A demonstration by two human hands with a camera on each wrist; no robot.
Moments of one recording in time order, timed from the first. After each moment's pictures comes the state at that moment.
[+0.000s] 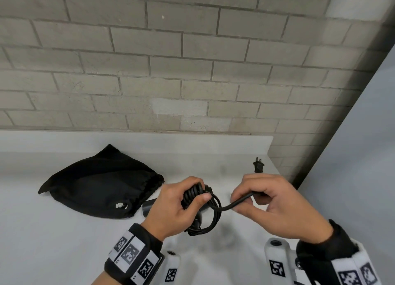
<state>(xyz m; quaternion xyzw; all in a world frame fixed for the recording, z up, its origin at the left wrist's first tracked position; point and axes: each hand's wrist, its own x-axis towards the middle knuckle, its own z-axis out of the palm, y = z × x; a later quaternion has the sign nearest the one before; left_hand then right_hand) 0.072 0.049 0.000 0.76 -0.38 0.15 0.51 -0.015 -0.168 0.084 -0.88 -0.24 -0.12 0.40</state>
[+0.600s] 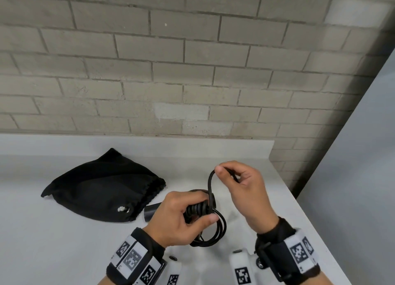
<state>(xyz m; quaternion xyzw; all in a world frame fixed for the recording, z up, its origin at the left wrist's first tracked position) 0.066 0.051 0.000 0.70 -0.46 0.14 0.53 0.037 -0.126 0.048 -0.75 -0.05 -0.22 0.62</state>
